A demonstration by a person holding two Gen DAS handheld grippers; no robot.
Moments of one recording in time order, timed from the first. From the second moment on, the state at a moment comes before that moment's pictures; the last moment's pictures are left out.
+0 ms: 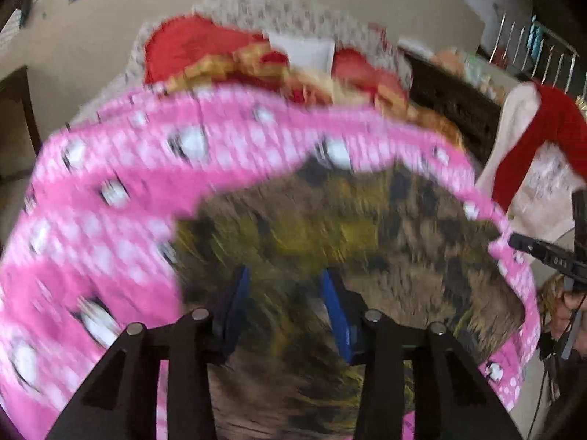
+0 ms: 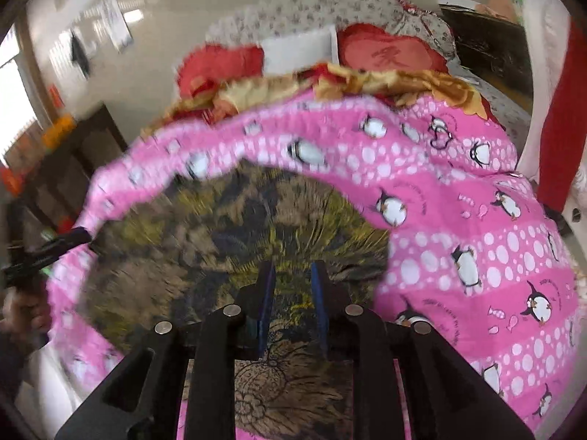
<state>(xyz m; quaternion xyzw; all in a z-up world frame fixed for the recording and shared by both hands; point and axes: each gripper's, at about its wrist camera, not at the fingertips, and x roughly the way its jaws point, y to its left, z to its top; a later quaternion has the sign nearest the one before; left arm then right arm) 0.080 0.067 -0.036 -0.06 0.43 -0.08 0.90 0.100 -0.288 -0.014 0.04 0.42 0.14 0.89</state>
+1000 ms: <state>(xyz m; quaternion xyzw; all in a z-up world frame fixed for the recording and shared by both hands) 0.211 0.083 -0.060 -0.07 0.42 0.08 0.90 0.194 -0.249 -0.037 0.05 0.39 0.04 0.92</state>
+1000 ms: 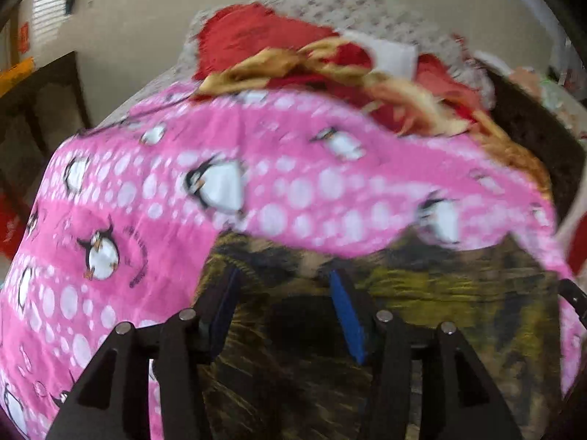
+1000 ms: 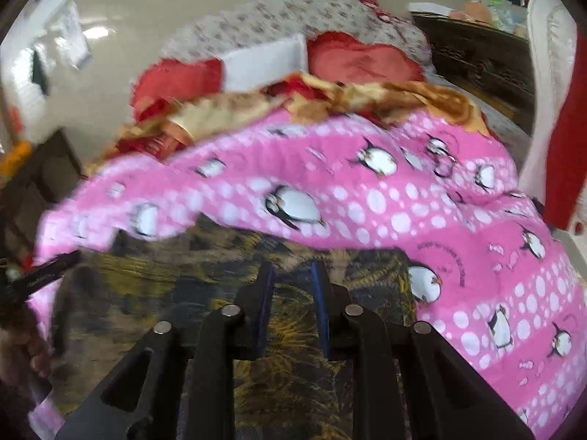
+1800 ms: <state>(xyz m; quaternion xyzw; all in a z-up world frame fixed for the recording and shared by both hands) 0.117 -0.008 -0.053 -0.05 0.43 -0.05 0.90 0.117 -0.194 -0.042 0.03 0.40 0.10 0.91</state>
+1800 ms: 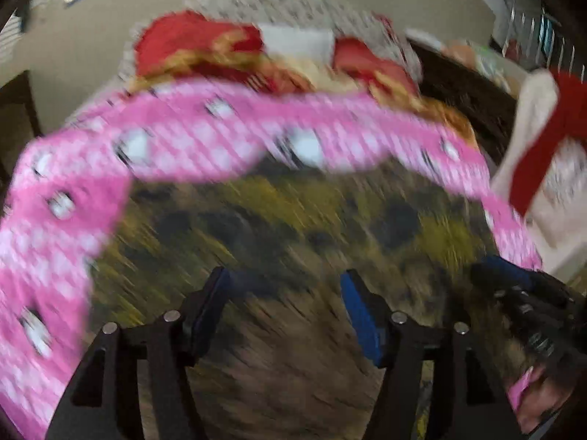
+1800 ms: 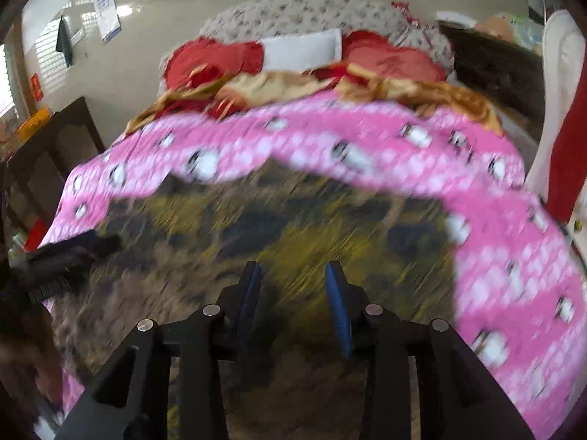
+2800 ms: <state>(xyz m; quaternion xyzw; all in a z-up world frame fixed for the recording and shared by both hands) 0.033 0.007 -0.067 -0.03 0.43 -0.01 0.90 0.060 -0.190 -0.066 0.00 0.40 0.09 0.91</state>
